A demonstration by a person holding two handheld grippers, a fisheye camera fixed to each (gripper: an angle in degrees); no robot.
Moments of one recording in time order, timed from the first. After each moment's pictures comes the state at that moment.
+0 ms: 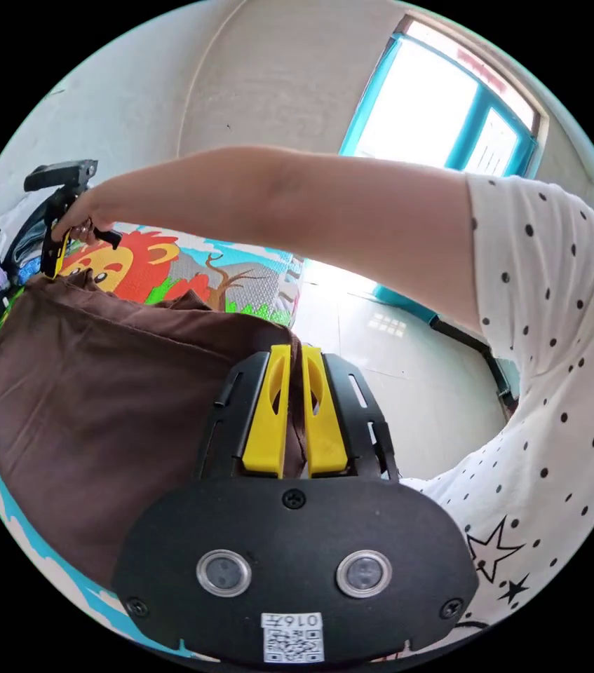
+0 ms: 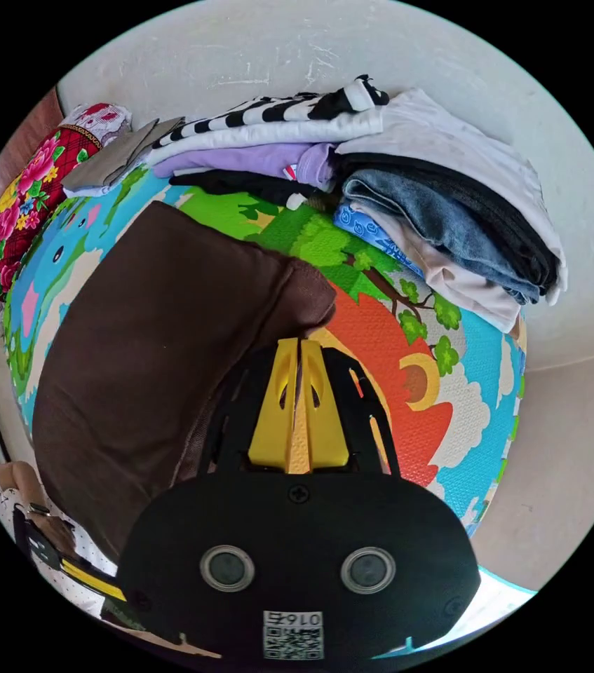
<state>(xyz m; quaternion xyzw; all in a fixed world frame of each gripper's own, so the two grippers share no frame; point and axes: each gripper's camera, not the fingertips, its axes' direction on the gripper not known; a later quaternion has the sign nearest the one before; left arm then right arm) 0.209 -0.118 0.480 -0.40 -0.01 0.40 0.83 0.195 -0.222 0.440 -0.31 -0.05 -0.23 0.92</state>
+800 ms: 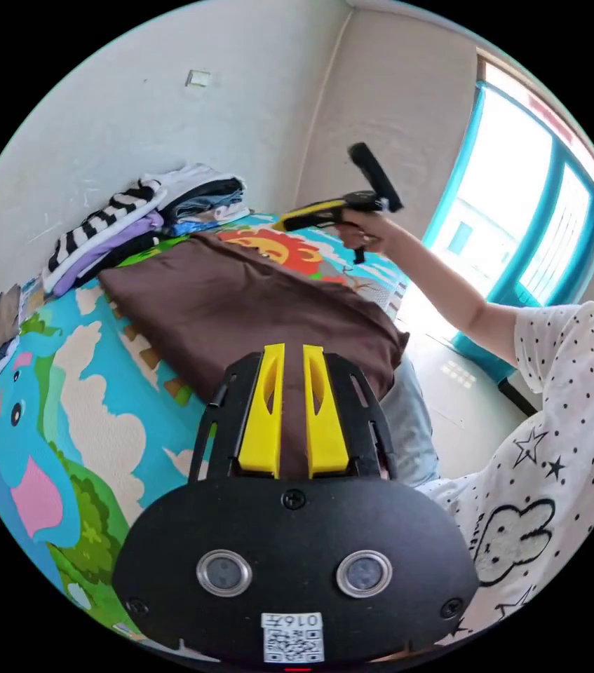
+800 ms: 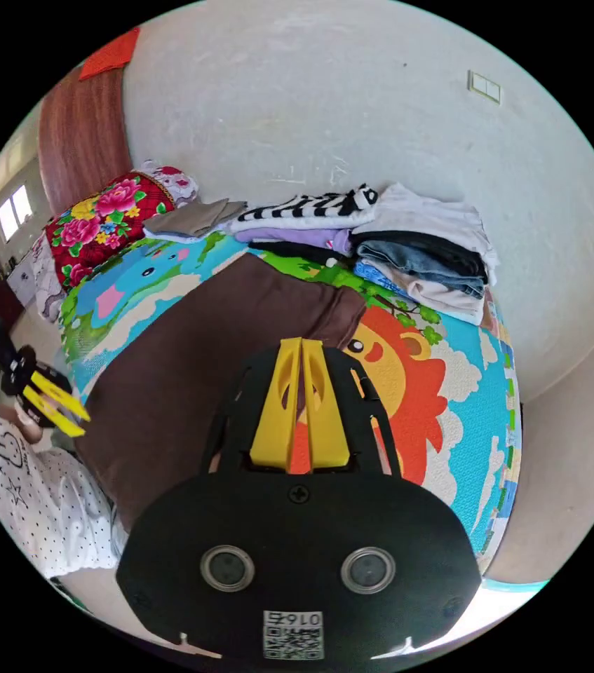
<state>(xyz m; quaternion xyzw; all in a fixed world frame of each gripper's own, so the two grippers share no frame) 0.217 -0.229 0.309 -0.30 -0.19 0.33 0.87 0.287 -0.081 0.209 -0.13 -0.17 -0.23 0.95</state>
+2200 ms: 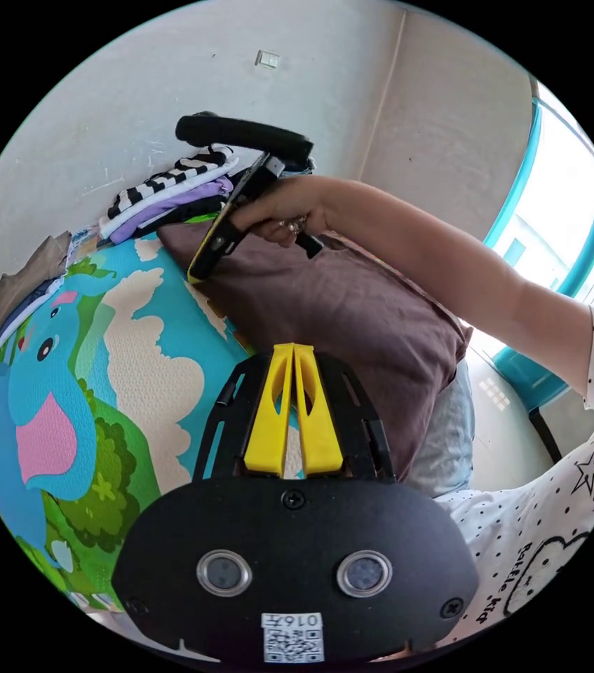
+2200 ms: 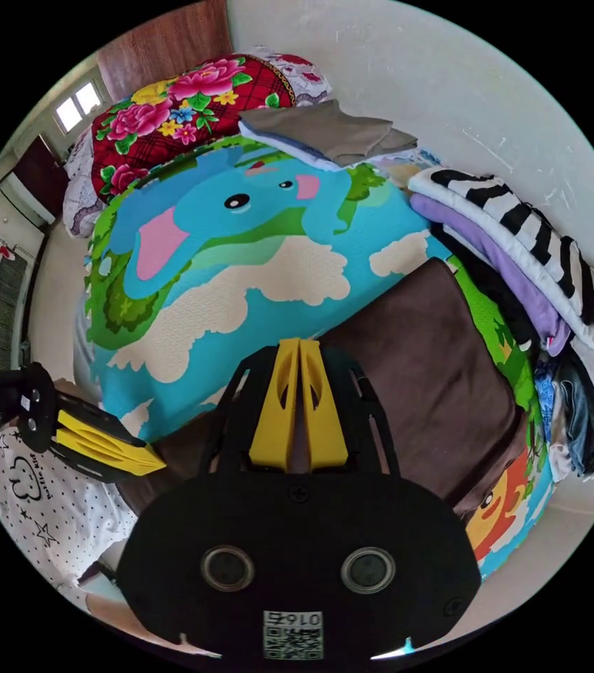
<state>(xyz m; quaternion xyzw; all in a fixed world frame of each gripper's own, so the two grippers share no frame) 0.203 -0.135 0.264 -0.26 -0.29 0.29 0.87 0.066 -0.004 0.246 -0.31 -0.20 -0.40 0.84</state>
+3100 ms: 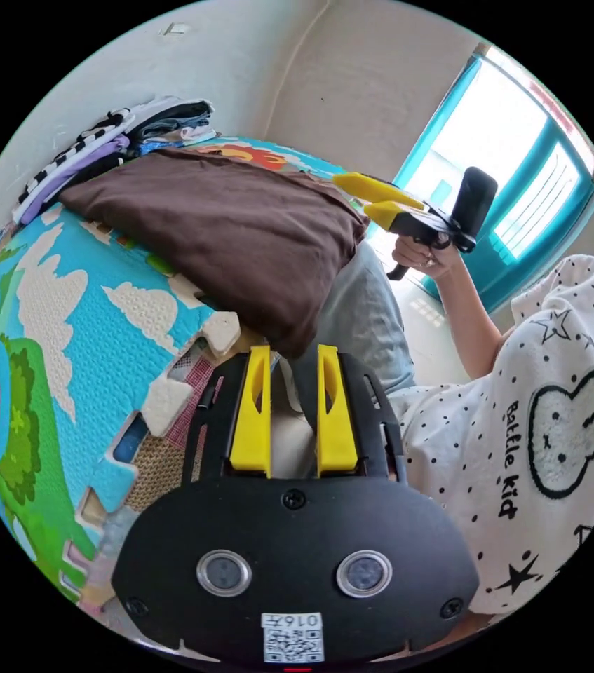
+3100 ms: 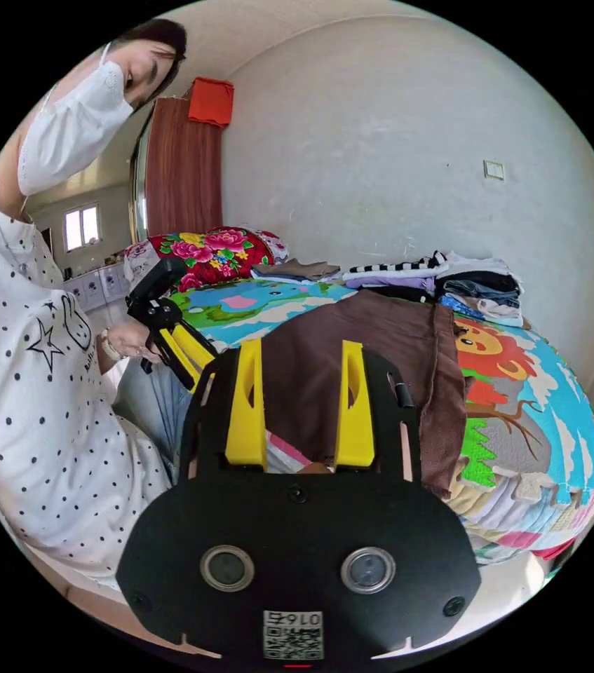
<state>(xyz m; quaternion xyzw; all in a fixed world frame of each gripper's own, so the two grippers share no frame) 0.119 0.006 0.274 -0.40 -0.17 0.28 0.86 0.253 0.297 -0.135 0.05 -0.25 -0.21 0.94</state>
